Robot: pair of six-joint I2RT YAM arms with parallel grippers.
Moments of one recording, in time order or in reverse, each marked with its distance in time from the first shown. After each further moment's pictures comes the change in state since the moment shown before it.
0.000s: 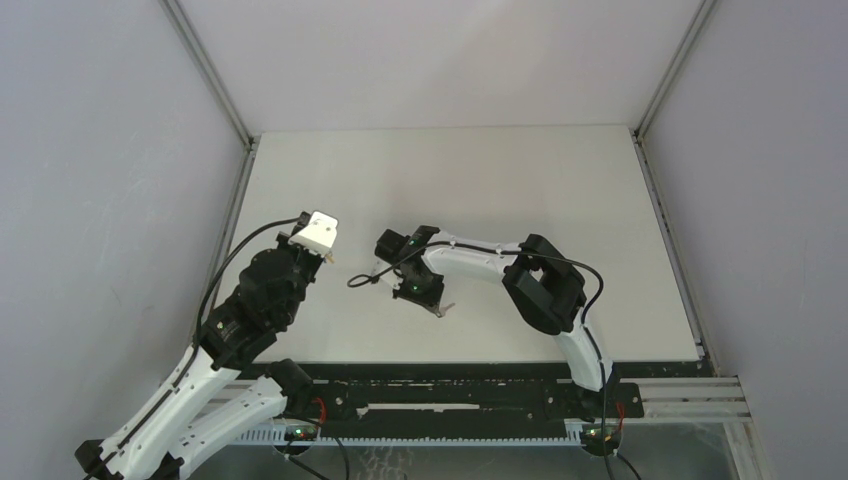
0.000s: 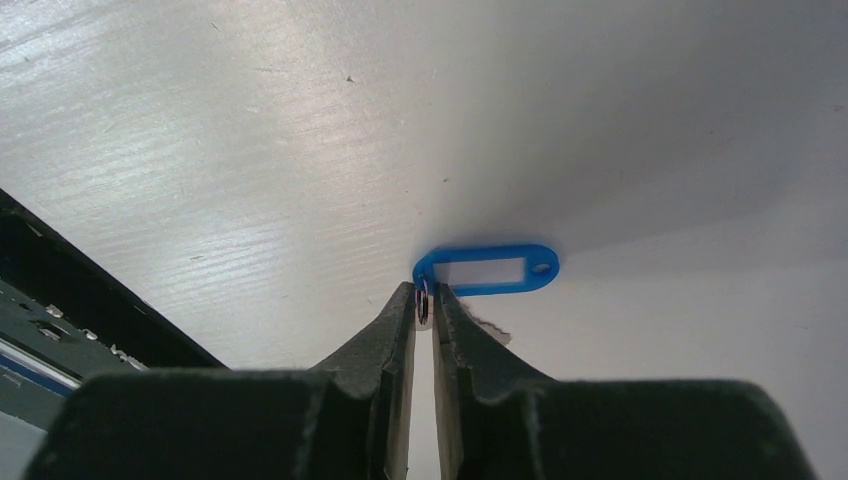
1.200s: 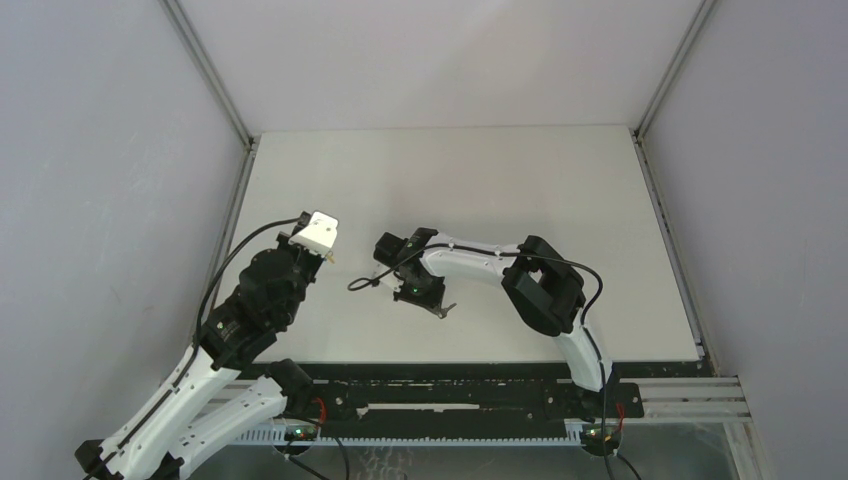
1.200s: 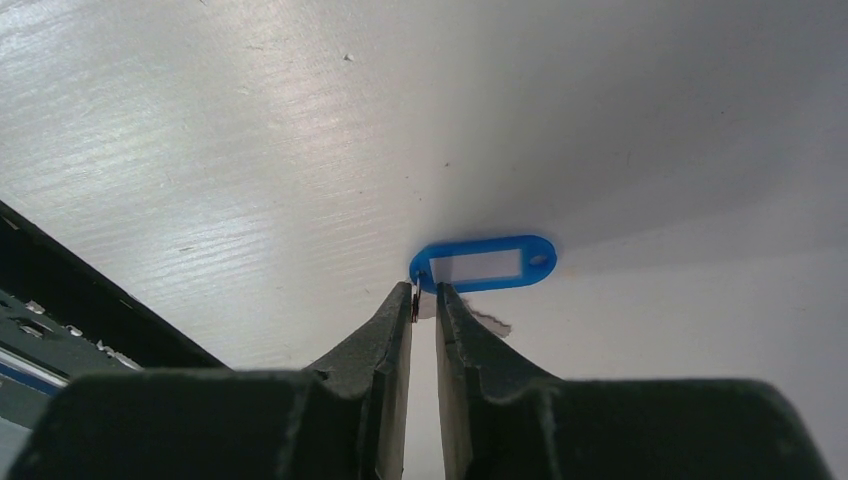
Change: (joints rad) left arm 0.000 0.000 0.000 0.000 0.006 0.000; right arm 0.016 0.000 0.000 -0.023 0.036 0.000
